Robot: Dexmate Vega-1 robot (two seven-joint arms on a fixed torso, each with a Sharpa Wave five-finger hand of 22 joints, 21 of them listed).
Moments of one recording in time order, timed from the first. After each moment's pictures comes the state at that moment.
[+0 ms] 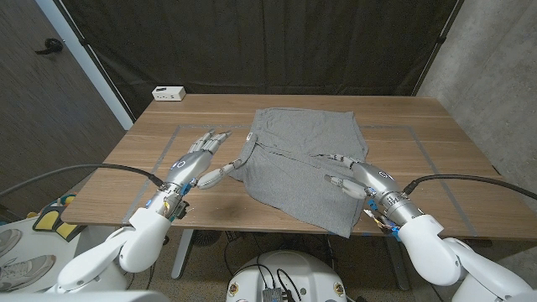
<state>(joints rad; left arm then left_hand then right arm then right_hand) 1.74 0.85 -0.01 -2.26 0.61 0.07 0.39 0.25 0.08 0.42 -0.03 0.21 -0.06 -0.12 0.20 0.17 -0.02 -0.06 0.23 0.18 -0.17 0.04 0.18 0.17 -0.14 0.13 0.23 0.19 -1.76 -0.93 -0.17 -2.50 -0.49 -0.44 -0.23 0.41 0.14 0.41 -0.14 0.20 0.18 -0.04 0.21 0.18 0.21 0.04 0.22 0.19 0.17 0.01 0.22 0.18 0.24 0.13 0.22 0.17</state>
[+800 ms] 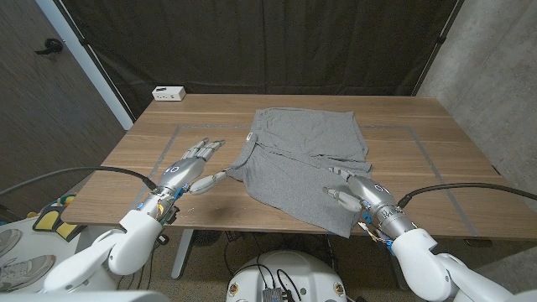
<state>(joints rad) 1.79 0.83 -0.09 -2.25 0.64 0.08 0.29 0.28 0.07 0.43 -0.06 0.20 -0.01 -0.12 0.20 0.17 -0.02 -0.06 0.22 0.18 -0.17 0.02 0.18 0.17 -0.13 0.12 0.23 0.19 -1.75 -0.94 -0.29 -2.51 -0.52 -0.54 -0.27 0.41 0.15 0.41 -0.12 0.20 0.19 -0.04 0.21 0.18 0.22 0.04 0.22 0.19 0.17 0.01 0.22 0.19 0.25 0.12 0.22 0.18</state>
